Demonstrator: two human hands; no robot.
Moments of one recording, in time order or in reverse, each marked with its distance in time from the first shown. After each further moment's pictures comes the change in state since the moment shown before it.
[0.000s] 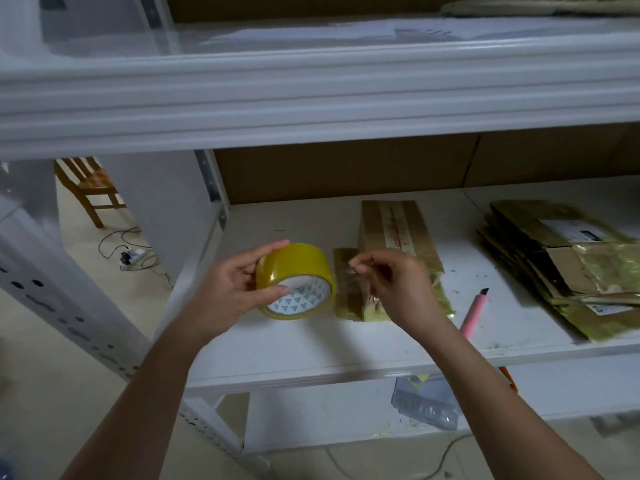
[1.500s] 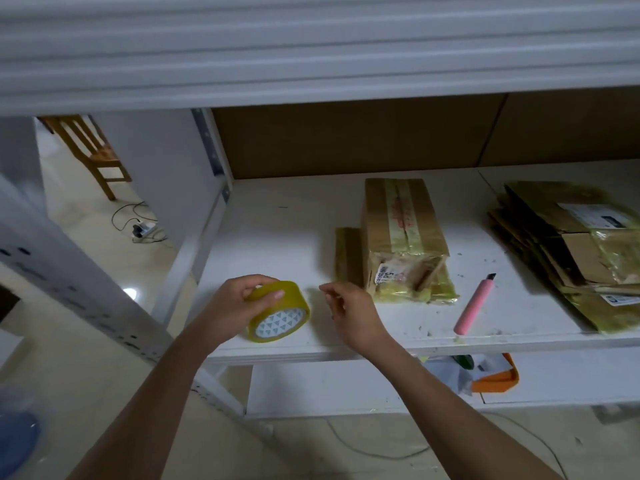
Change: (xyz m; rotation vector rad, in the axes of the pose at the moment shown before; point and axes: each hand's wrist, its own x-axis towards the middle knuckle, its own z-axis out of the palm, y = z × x) left_hand -0.012 -0.061 0.017 0.241 0.137 -0.376; right_hand -0.035 0.066 0.084 -0.068 -0.219 0.128
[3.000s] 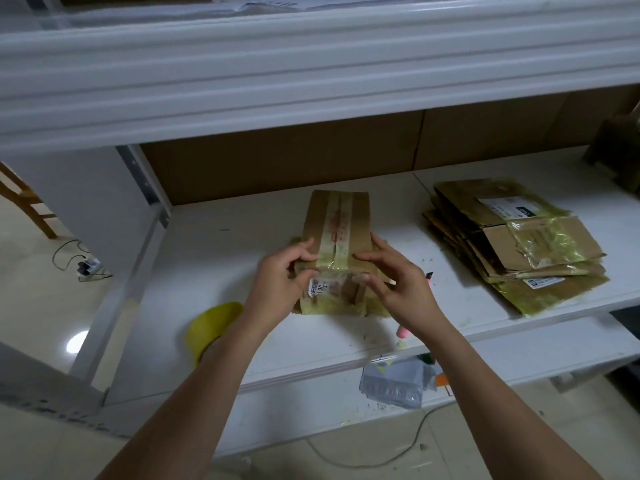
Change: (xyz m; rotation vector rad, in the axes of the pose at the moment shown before) left_hand 0.056 0.076 0.124 0.045 0.033 0.501; right_hand -0.016 0.037 -0.153 0.239 0.237 -0.099
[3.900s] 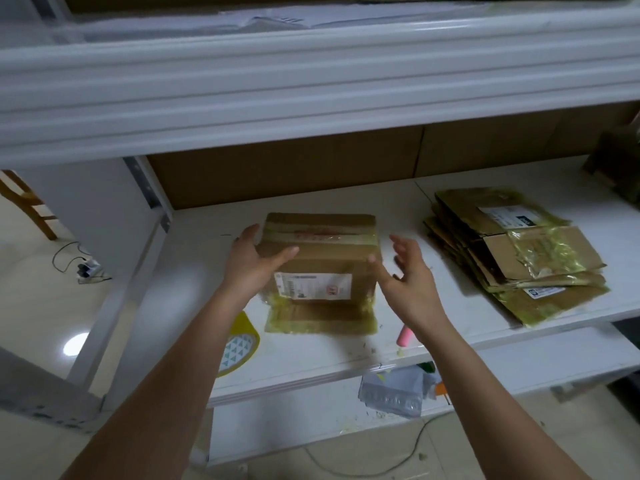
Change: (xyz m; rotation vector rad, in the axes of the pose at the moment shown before) left_hand 0.040 -0.005 -0.037 0.179 0.111 -0.416; right_hand 0.009 -0.023 0.000 -0.089 0.193 0.379
